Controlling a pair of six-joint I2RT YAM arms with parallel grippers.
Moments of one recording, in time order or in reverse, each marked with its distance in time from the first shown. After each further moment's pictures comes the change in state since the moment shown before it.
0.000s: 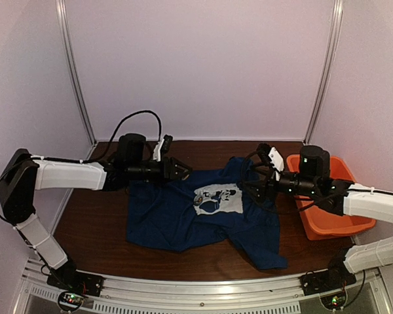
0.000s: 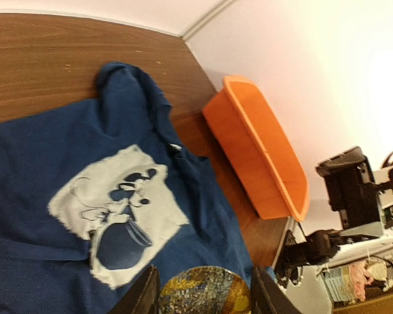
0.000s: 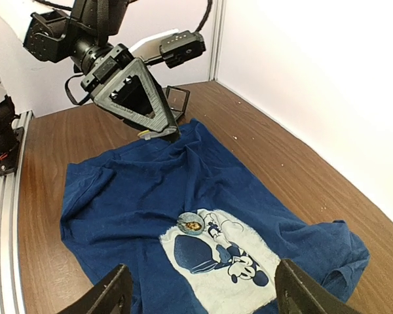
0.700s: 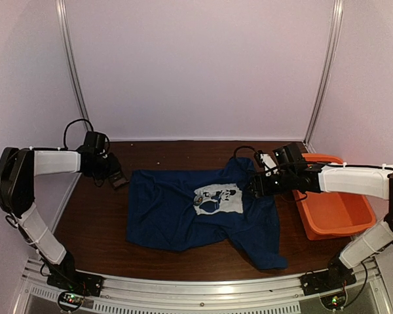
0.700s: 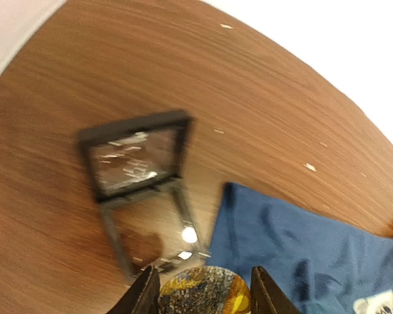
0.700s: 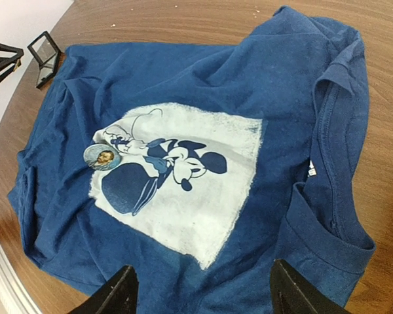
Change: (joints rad) left arm 0.485 0.032 0.026 -0.409 -0.551 0.066; right arm -0.100 0.336 0.212 -0.383 0.172 0.475
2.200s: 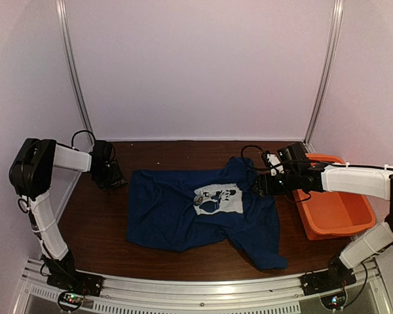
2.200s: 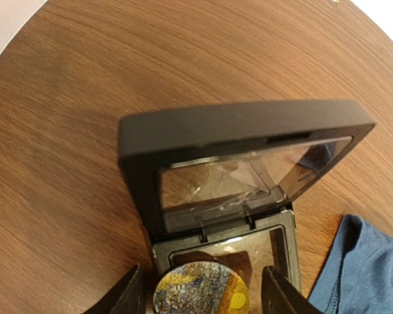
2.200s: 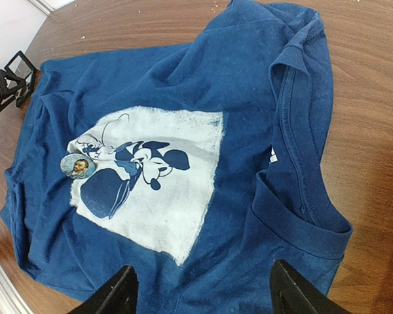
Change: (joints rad) left arm 0.028 0.235 0.075 -0.008 -0.126 -0.016; right arm -0.048 -0.017 -0.014 -0.032 0.034 0.048
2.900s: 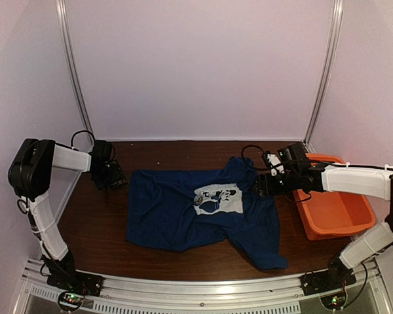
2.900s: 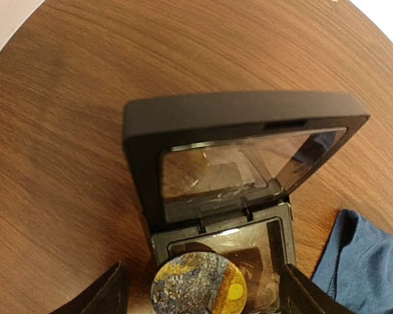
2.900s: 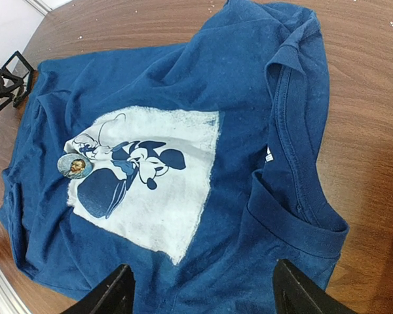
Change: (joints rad) left arm -0.004 -0.015 -0.006 -0.012 0.004 -0.016; right arm -0.002 -0.003 0.000 -0.007 0.009 -0.004
